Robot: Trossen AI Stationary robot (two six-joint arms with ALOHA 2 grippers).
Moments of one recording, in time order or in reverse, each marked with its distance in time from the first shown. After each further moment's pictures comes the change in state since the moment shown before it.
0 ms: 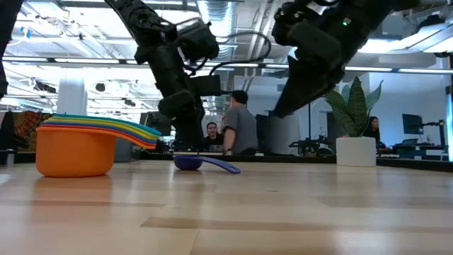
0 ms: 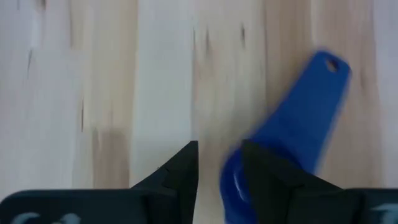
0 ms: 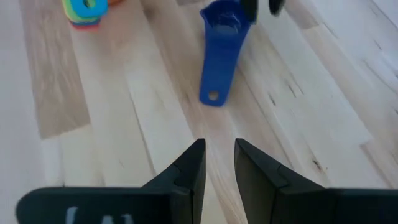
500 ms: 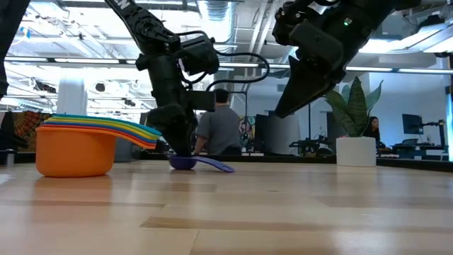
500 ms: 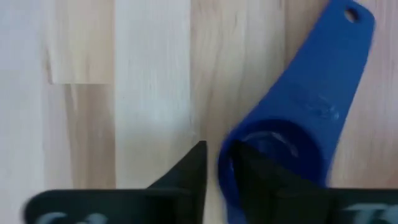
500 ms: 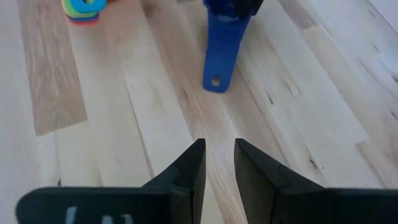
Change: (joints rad) left arm 0.034 0.060 0.015 -0.090 0.034 0.031; right arm 0.007 -0.001 0.001 -0.004 0.005 -0.011
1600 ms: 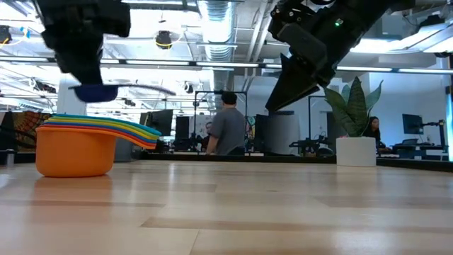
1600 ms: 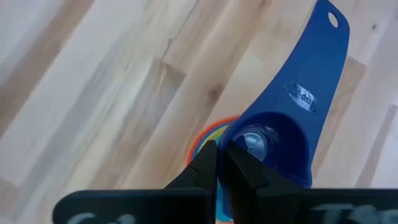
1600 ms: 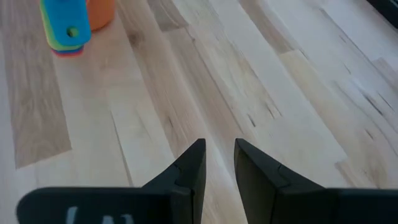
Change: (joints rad) left arm -0.590 -0.588 -0.192 -0.348 -0.363 -1.010; right arm -0.015 0.000 0.000 0.044 0.074 -0.022
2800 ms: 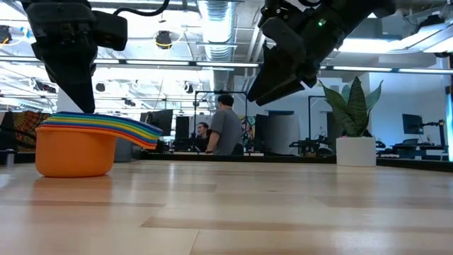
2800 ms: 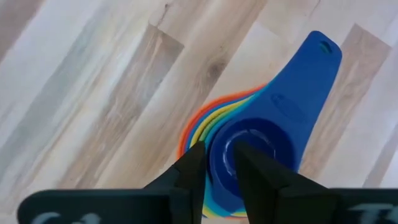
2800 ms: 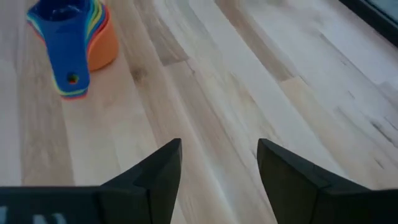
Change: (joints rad) left arm -0.034 0.057 -0.036 0.022 0.035 -0.102; right arm -0.050 0.000 0.000 0.115 -0.035 -0.043
